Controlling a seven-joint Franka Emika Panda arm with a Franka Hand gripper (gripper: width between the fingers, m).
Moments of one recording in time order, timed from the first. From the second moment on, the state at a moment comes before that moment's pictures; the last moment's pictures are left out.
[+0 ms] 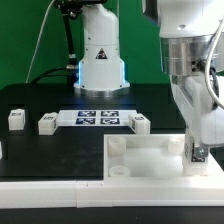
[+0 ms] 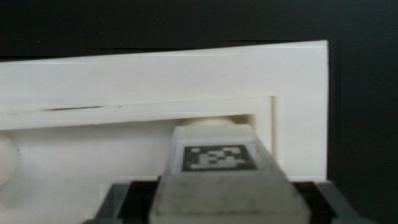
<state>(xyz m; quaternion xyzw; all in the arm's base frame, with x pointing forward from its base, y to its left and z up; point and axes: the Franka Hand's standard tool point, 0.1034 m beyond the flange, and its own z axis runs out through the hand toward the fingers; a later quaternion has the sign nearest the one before) 0.638 0.124 0.066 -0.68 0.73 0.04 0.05</state>
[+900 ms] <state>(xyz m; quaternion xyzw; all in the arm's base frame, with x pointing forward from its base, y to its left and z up) 0.637 0.126 0.070 -0.95 0.32 0.03 0.02</state>
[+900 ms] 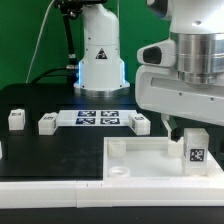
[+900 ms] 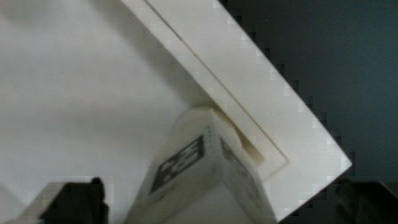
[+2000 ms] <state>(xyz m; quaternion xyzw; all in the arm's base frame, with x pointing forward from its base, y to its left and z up) 0.637 0.121 0.067 -1.00 0.07 0.01 0.02</state>
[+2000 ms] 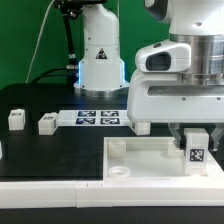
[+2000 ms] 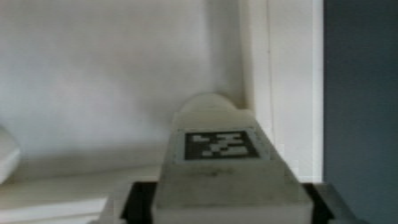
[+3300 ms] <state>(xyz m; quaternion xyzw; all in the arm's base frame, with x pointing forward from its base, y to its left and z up) 0.634 0.093 0.068 -0.92 0.39 0.01 -0.02</state>
